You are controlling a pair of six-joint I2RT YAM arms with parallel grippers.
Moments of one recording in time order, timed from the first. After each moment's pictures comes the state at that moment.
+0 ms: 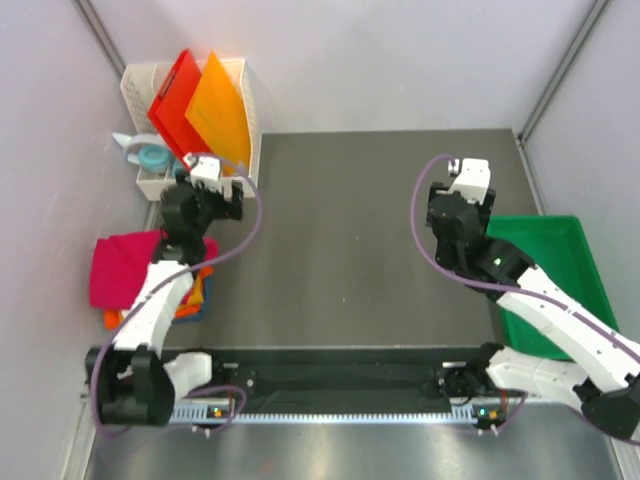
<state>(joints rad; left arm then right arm) -0.04 1.24 1.01 -0.13 0.14 0.16 0.75 1.01 1.07 -0.50 0.99 0.26</state>
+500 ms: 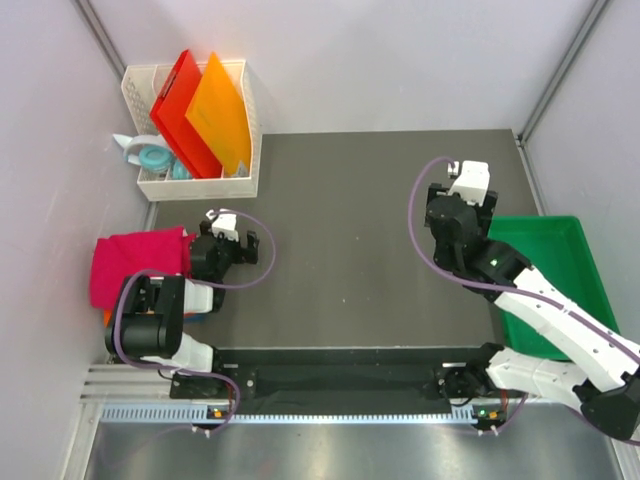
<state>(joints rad) -0.02 1.50 0.30 0.92 0.21 0.08 0.74 1.00 1.02 -0.47 1.02 0.26</state>
